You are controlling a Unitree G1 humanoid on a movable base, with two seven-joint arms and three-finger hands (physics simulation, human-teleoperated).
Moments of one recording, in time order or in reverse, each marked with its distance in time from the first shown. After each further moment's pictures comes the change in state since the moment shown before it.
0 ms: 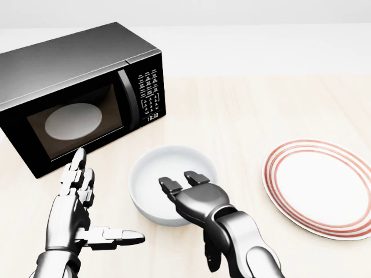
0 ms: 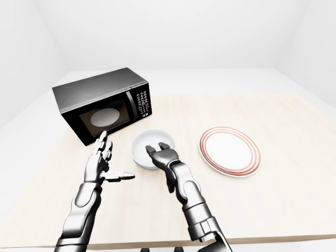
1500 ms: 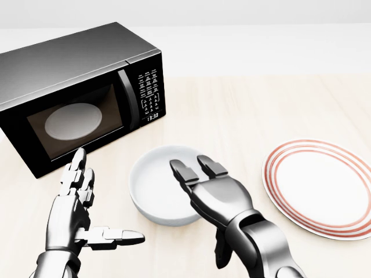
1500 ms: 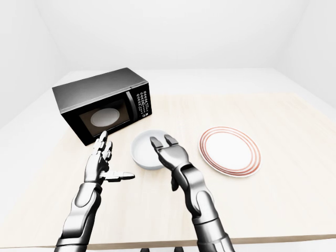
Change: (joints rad) left arm 0.000 0.000 0.000 0.000 0.000 0.000 0.000; right arm 0.154 -0.048 -0.035 -0.324 0.080 0.000 -0.035
